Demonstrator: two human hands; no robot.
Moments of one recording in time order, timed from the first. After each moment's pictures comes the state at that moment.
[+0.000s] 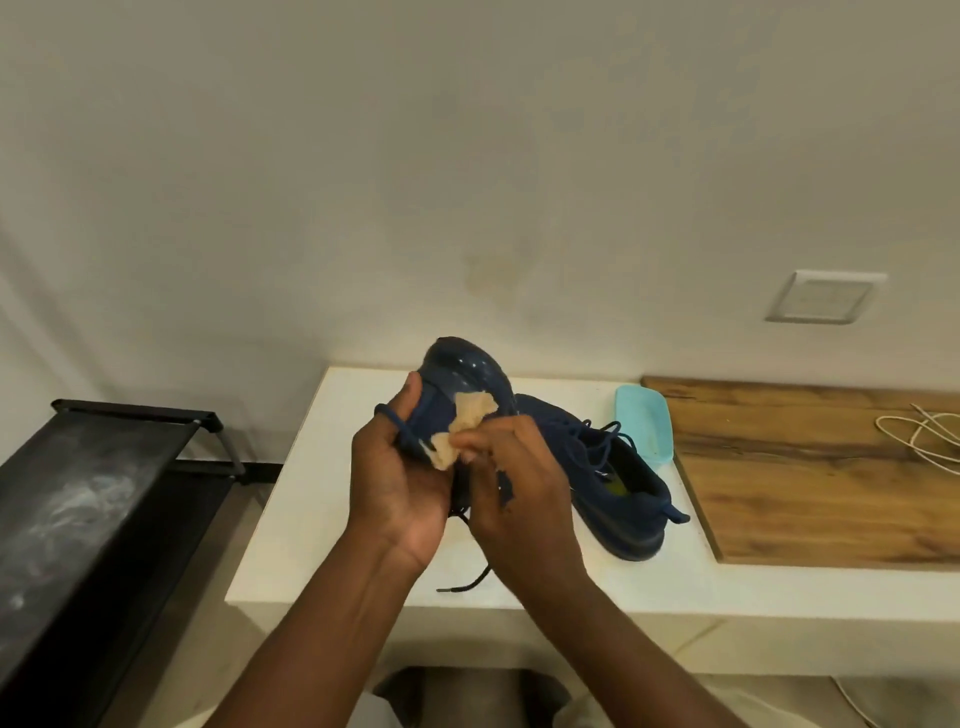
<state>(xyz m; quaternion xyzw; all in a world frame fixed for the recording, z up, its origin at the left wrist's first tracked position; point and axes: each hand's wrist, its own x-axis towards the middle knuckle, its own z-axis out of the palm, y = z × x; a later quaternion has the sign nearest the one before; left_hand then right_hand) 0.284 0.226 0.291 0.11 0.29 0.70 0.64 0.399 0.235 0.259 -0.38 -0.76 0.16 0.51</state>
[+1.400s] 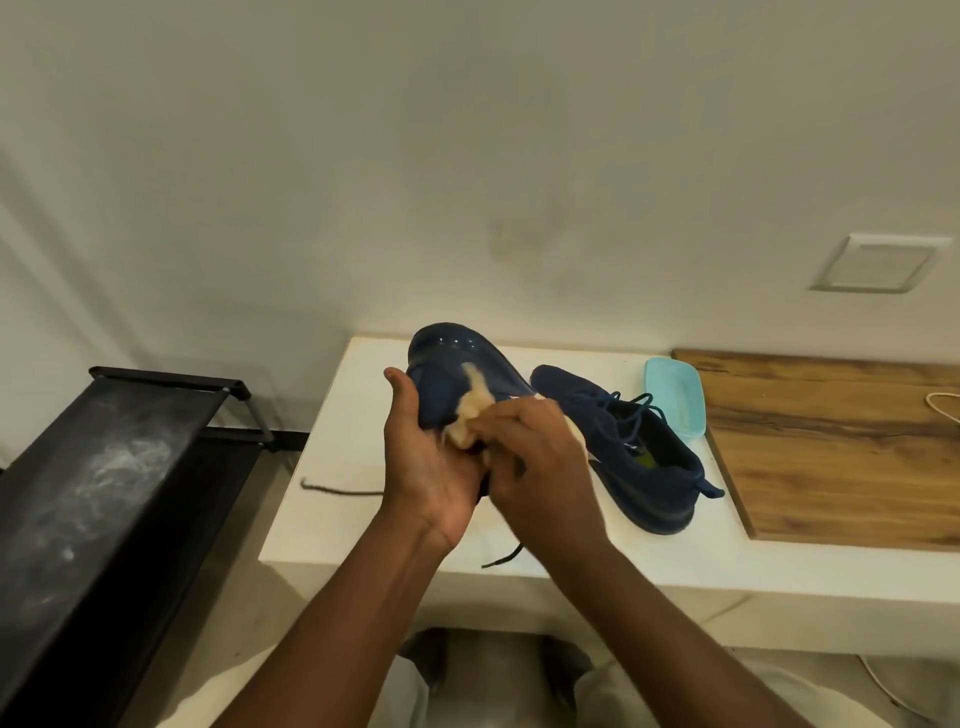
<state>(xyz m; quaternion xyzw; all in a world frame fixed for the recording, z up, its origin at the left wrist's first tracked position) 0.281 0.226 0.265 0.09 0.35 0.68 0.64 0.395 0.243 0.244 -0.39 -0.80 0.12 0.44</state>
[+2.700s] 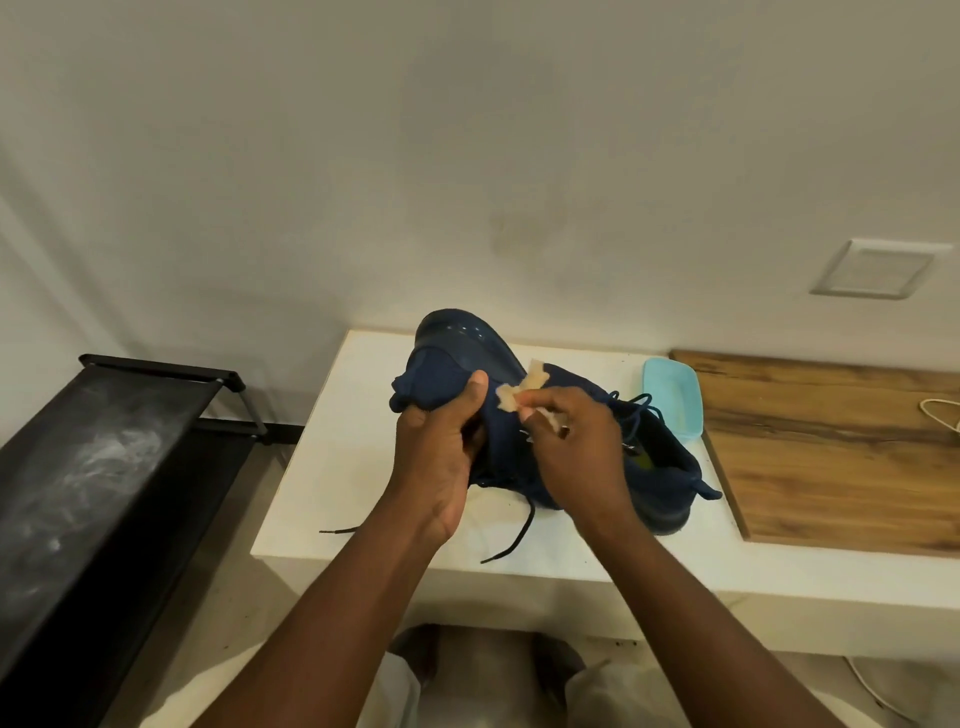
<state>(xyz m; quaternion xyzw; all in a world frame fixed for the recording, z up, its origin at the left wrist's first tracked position) 0.286 0.243 0.248 0.18 0.44 0.68 0.56 0.412 0.274 0.241 -0.54 -0.65 0.31 0.43</state>
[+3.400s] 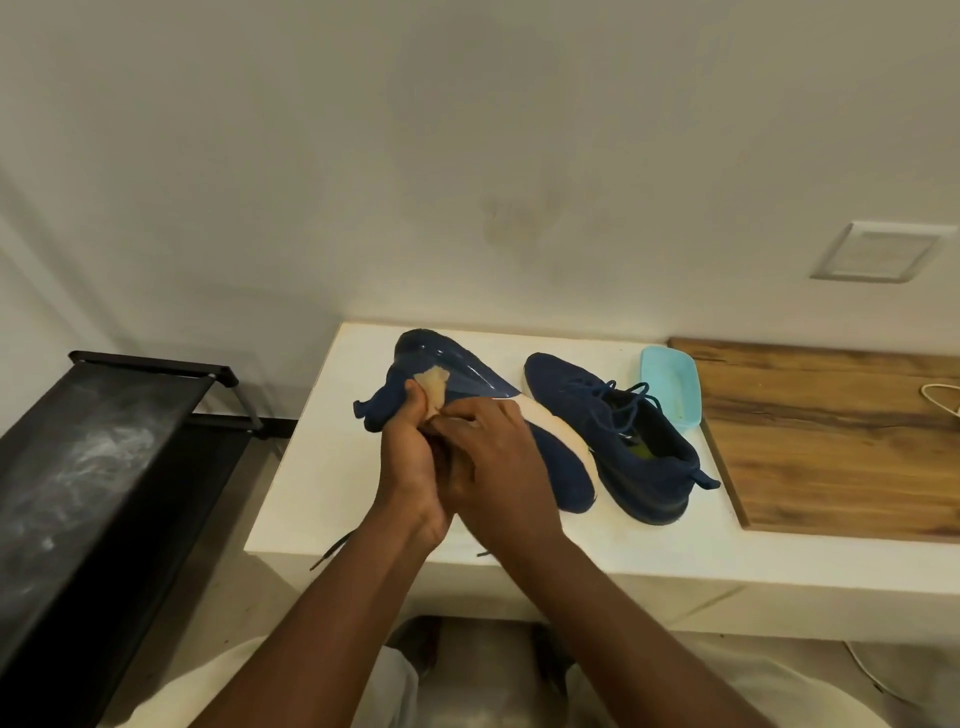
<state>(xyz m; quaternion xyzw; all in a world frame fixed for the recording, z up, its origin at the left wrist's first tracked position) 0.279 0.234 0.238 0.06 0.43 0.66 0.62 0.367 0.242 0.224 -0.43 -0.83 0.15 0.33</state>
